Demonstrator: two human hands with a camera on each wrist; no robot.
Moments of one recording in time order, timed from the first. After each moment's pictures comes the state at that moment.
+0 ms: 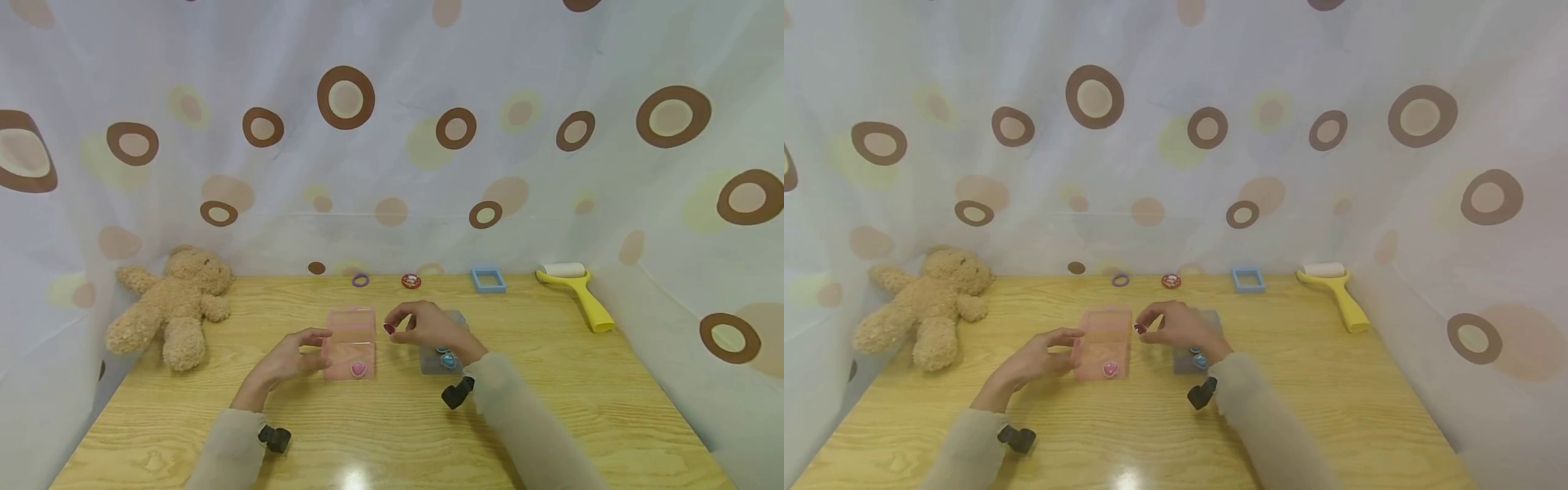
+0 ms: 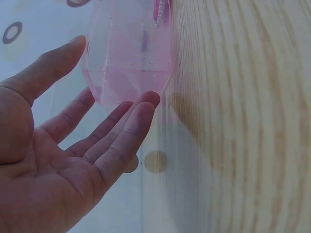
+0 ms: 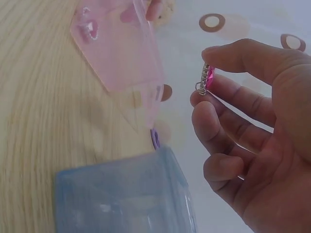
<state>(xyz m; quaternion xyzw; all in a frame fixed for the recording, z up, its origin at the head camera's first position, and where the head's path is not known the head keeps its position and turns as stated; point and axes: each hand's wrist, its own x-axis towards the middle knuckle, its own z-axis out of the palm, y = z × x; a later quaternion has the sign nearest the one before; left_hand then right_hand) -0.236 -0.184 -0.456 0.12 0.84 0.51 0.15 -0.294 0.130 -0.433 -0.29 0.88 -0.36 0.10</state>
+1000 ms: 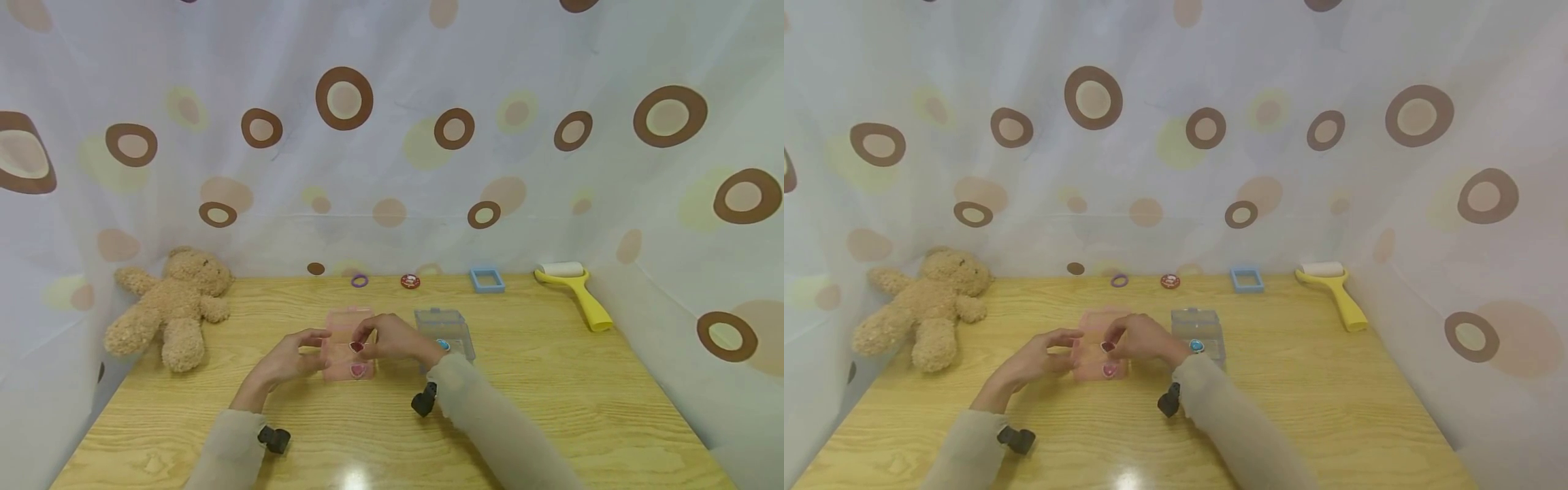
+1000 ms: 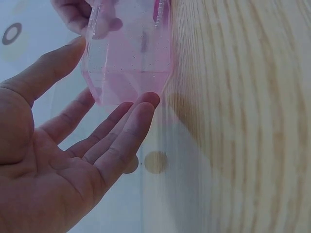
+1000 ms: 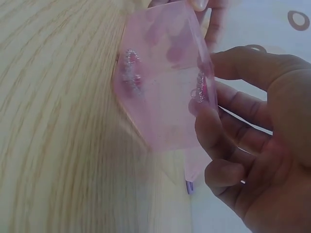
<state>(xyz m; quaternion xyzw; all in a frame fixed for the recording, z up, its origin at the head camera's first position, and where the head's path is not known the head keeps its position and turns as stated) -0.236 -0.183 -0.458 0.11 0.85 0.50 0.15 -0.292 0.069 -0.451 -0.34 0.87 -0.33 0.13</state>
